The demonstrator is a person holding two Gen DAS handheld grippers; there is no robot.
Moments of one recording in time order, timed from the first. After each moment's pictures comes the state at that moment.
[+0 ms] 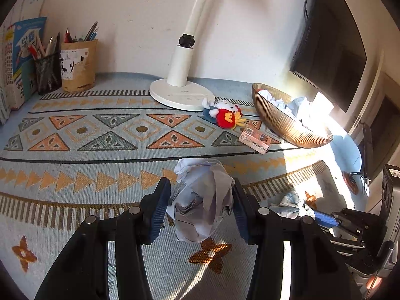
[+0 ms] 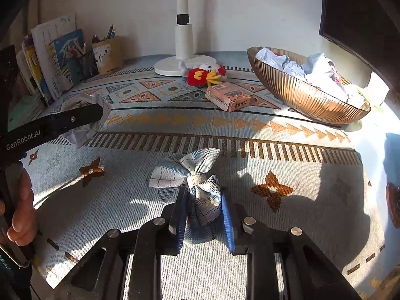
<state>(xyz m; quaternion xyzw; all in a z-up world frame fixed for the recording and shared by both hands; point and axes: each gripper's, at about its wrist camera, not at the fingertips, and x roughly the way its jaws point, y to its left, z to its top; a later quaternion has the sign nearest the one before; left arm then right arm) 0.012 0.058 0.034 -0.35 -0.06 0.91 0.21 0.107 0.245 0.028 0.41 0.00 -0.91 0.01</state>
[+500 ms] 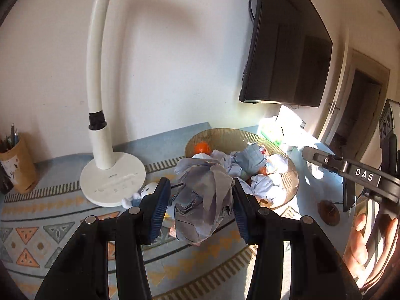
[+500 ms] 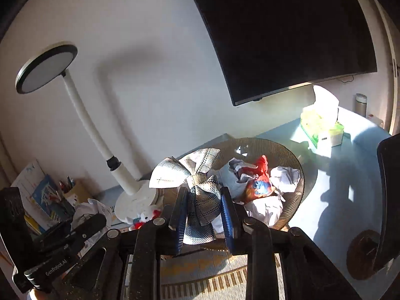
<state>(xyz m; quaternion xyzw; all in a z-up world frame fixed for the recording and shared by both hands) -0.066 0.201 0.142 -0.29 0.01 0.91 0.31 0.048 0.415 0.174 0.23 -0.20 -0.95 -0.09</state>
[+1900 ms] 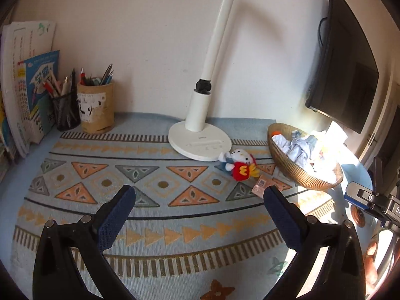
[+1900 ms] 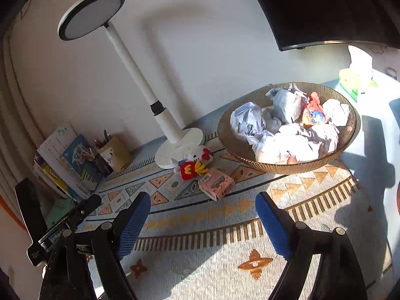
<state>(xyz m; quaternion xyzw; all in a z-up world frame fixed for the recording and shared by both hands) -0.021 0.047 0.081 -0.31 -0.06 0.94 0.14 0.084 0.310 0.105 0.31 -0.20 -0.93 0.03</state>
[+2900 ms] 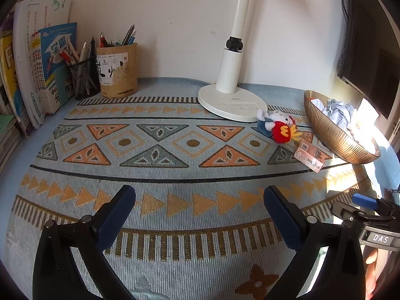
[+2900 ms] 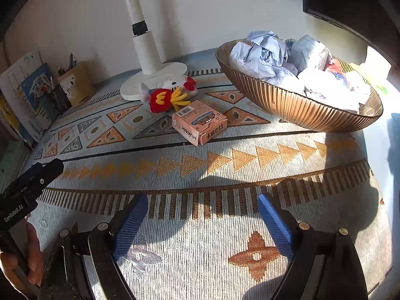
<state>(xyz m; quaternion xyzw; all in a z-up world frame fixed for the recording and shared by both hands) -0.017 0.047 0.030 -0.35 -0.03 0.93 0.08 0.039 0.283 0.031 0.43 -0.09 -0.90 -0.01</state>
